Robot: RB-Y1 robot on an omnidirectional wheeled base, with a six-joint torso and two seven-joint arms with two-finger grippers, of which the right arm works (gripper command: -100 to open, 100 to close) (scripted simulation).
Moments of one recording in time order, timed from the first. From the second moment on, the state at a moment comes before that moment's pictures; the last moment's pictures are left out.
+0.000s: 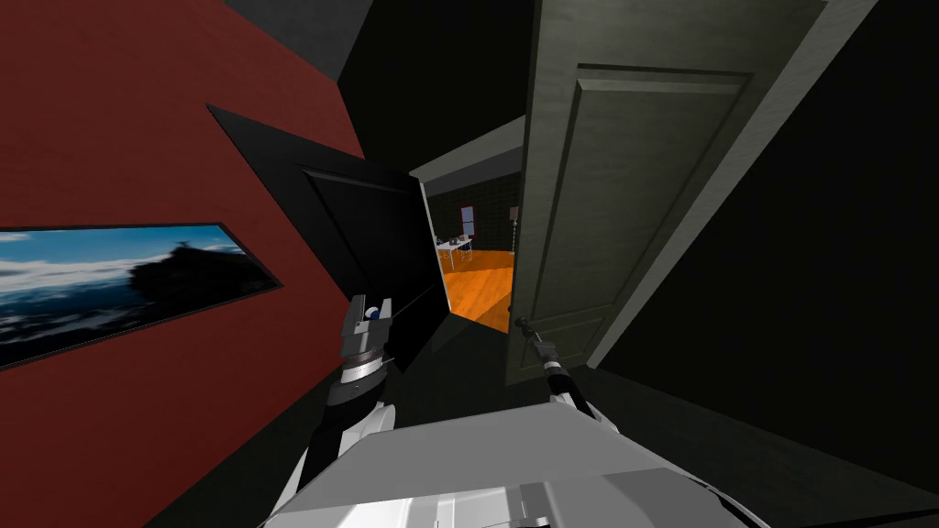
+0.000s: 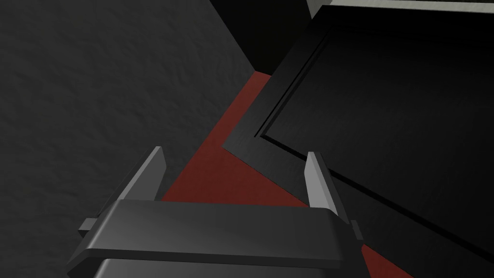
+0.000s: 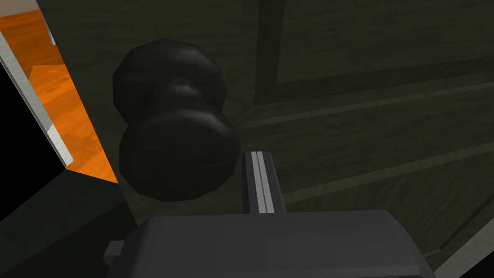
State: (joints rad) arm 0.05 -0.32 0.20 -0.85 -0.56 -0.76 -1.46
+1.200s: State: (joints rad) arm 0.06 -0.33 0.25 -0.86 -0.53 -0.79 -1.49
